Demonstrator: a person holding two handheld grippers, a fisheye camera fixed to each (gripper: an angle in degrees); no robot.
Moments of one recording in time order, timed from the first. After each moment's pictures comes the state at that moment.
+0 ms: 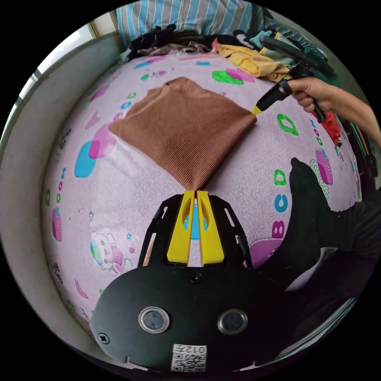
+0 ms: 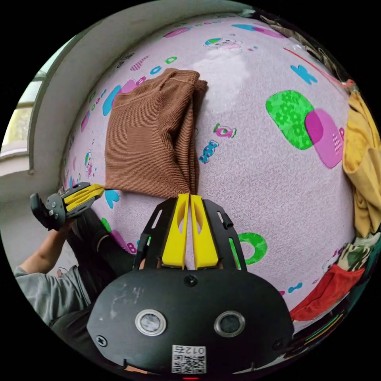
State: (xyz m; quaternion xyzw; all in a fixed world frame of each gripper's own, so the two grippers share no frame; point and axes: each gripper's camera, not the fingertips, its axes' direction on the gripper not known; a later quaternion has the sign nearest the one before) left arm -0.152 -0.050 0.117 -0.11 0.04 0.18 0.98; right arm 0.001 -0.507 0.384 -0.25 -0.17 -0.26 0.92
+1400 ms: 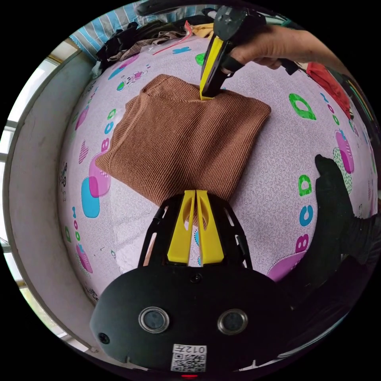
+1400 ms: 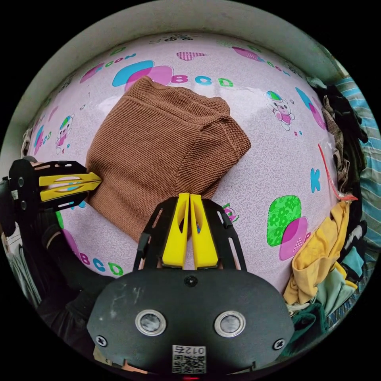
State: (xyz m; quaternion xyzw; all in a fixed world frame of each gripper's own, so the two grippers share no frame) left arm -0.080 -0.111 0.164 -0.14 -0.03 0.28 0.95; right arm -0.229 -0.484 0.343 -0.16 -0.04 -0.48 0.86
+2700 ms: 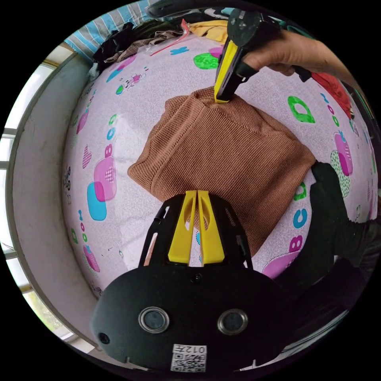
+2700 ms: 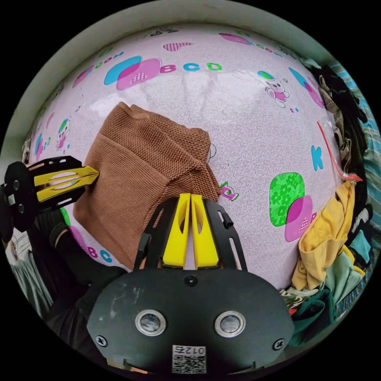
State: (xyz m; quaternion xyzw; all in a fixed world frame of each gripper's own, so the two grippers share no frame) left arm -0.067 -0.139 0.168 -0.15 -0.04 0.29 0.95; right arm -0.253 -0.462 0.317 -0.19 -0.03 -0.46 0.87
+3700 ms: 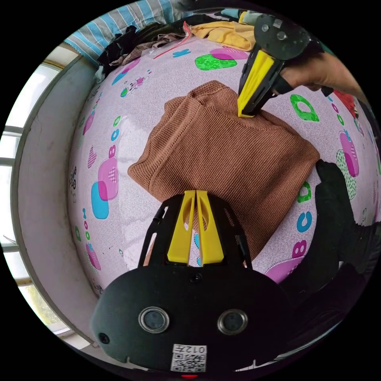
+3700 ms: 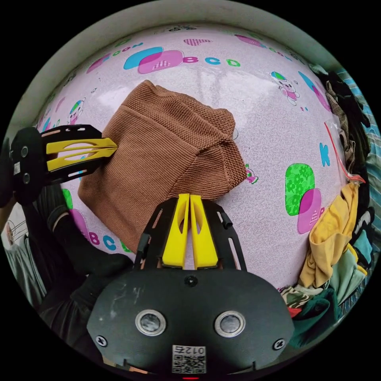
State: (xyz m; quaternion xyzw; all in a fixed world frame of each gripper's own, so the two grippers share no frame) left arm -0.073 -0.136 0.170 -0.13 -0.07 0.29 0.95; right arm -0.223 -0.436 0.309 -0.21 -0.06 -0.48 0.85
